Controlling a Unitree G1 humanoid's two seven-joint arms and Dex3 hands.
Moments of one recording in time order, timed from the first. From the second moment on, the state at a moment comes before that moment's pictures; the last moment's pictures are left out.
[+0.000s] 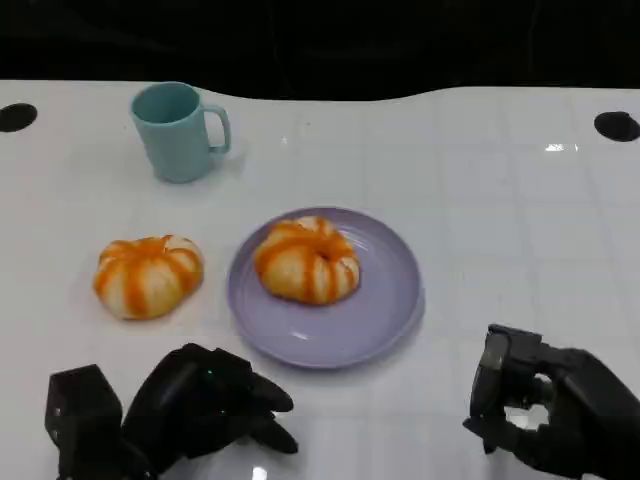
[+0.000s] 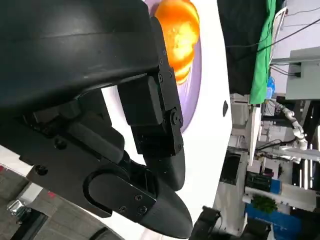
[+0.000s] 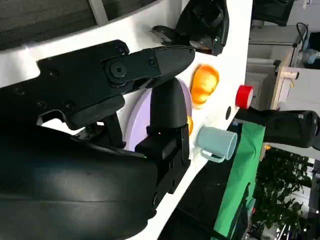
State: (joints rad) left arm -0.22 0.00 0.07 0.84 -0.22 -0.52 -0.74; right arm 0.16 -0.24 0.13 -0.05 0.12 -0.28 0.40
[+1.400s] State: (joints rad) left arm -0.24 0.01 0.08 0.89 -0.22 -0.53 -0.74; right arm 0.07 -0.17 0.11 0.22 0.07 -0.53 0.39
